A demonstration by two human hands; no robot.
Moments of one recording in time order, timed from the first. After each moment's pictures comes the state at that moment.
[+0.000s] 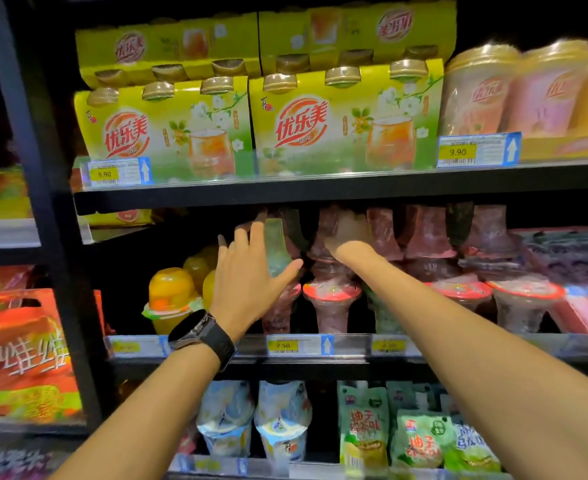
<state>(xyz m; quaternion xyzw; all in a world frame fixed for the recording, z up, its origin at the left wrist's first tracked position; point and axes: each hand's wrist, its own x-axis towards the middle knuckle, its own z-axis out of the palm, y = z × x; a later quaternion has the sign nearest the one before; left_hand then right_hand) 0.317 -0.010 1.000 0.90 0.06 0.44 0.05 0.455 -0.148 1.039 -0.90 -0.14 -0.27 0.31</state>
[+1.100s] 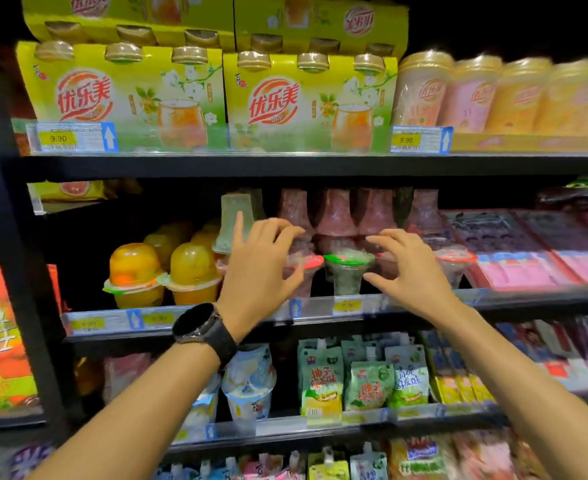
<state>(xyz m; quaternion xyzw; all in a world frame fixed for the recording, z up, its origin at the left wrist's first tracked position) 0.301 -0.045 0.972 0.86 -0.16 0.49 0.01 0.358 -0.306 0.959 -0.89 -0.21 -0.38 0.15</state>
